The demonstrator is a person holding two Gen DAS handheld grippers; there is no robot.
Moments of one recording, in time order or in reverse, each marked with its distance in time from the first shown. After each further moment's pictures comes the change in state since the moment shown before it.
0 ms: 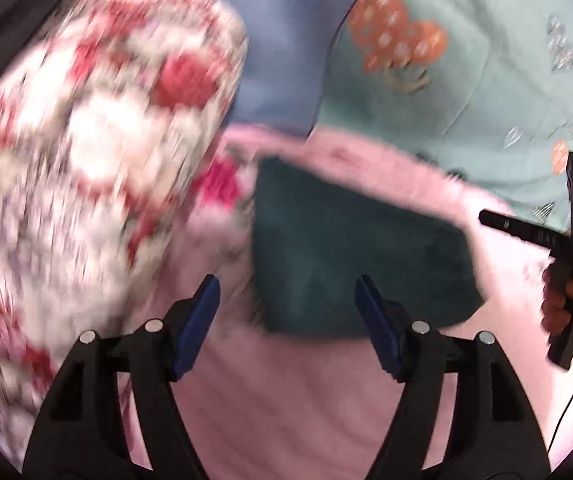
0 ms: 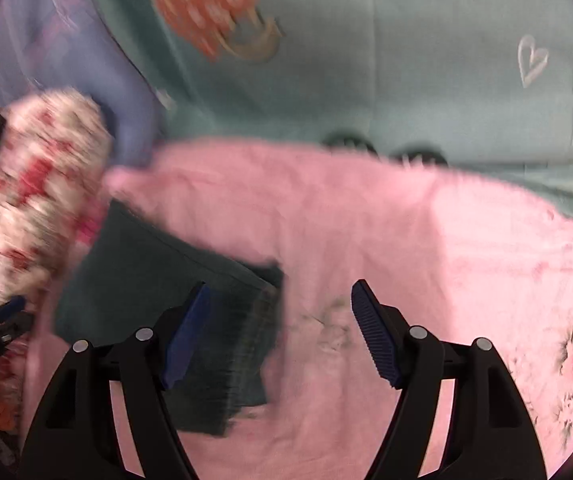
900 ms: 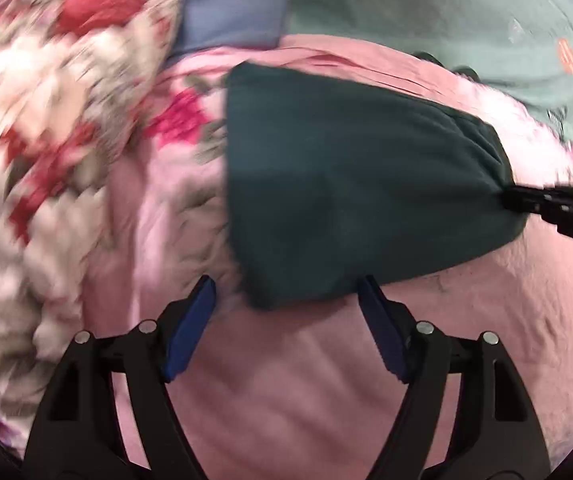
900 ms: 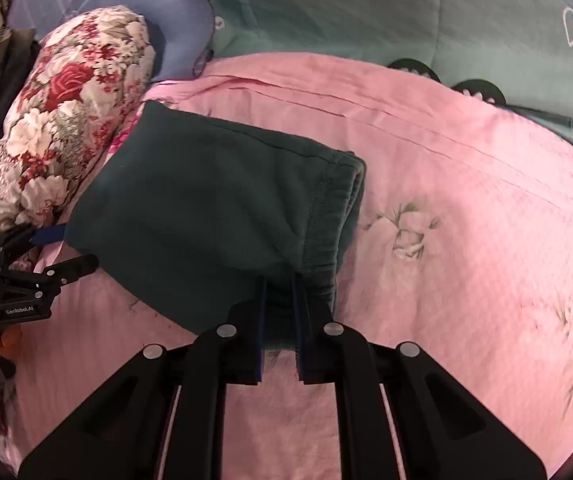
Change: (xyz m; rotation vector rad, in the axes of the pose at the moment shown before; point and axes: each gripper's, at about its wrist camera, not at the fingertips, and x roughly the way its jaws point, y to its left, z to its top) left arm 0.052 -0.003 -0.038 0.166 0.240 0.058; right arm 0.028 0.008 -0.069 -0.049 0.208 -0.003
